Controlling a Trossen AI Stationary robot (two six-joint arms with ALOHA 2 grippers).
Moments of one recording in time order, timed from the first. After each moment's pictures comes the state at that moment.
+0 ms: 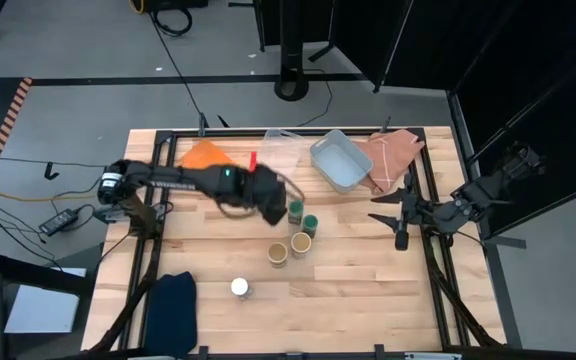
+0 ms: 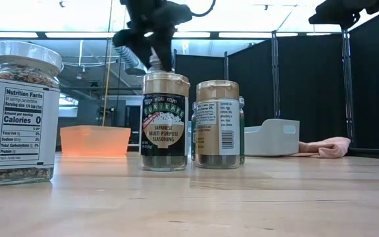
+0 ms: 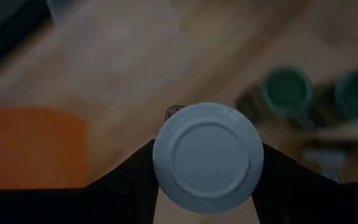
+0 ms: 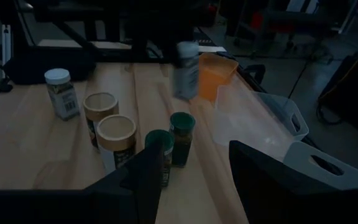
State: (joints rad) left arm -0.01 1.70 1.59 -1.11 -0.41 -0.77; right arm 0.57 0.65 0.65 -0.48 0.77 0.24
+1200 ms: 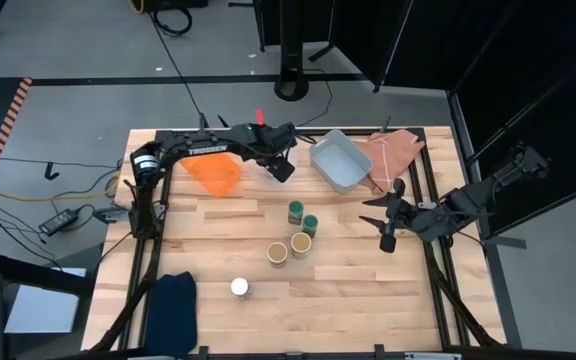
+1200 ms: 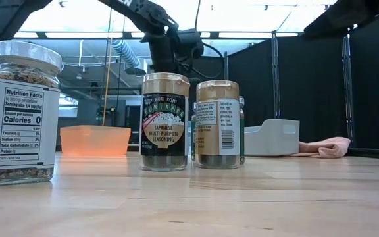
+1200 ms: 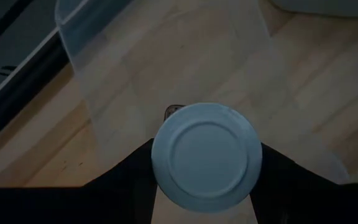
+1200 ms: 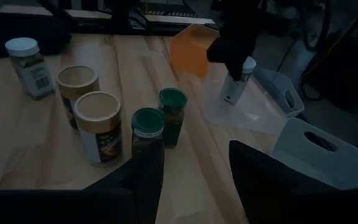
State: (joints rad) left arm 0.39 1.95 1.61 -0.88 -0.28 -0.39; right arm 0.51 0.79 0.65 -0.47 0.77 0.31
